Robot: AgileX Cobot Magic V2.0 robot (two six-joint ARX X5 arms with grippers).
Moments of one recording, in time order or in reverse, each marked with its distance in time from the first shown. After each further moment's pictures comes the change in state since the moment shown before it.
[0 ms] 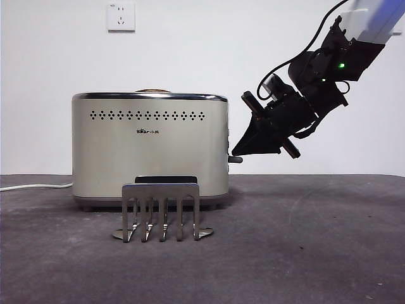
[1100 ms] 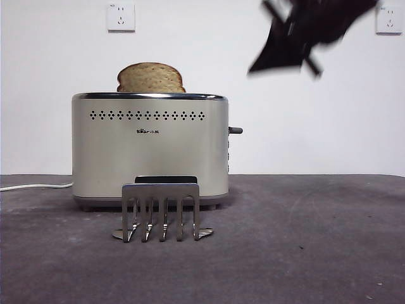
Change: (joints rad) left arm 0.000 0.000 0.000 -0.019 0.000 -0.007; right arm -0.008 -0.397 -0.020 -0.203 0.026 0.000
